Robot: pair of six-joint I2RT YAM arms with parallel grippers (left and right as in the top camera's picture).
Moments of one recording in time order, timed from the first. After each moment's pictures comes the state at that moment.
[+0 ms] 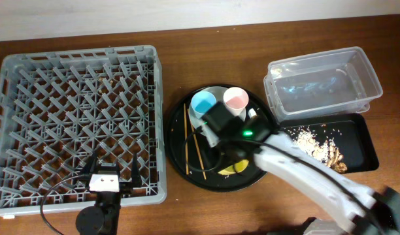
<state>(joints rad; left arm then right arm) -0.02 0.01 0.01 -0.08 0.05 0.09 0.72 1.55 1.20 -0.97 -0.19 0.31</state>
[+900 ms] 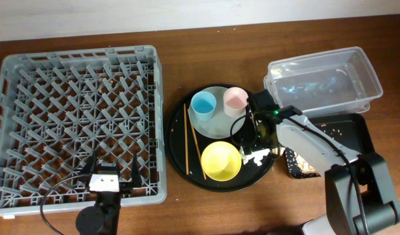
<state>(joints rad) -0.02 0.01 0.01 -0.08 0.05 0.09 0.28 1.67 0.97 -0.74 0.10 0.14</state>
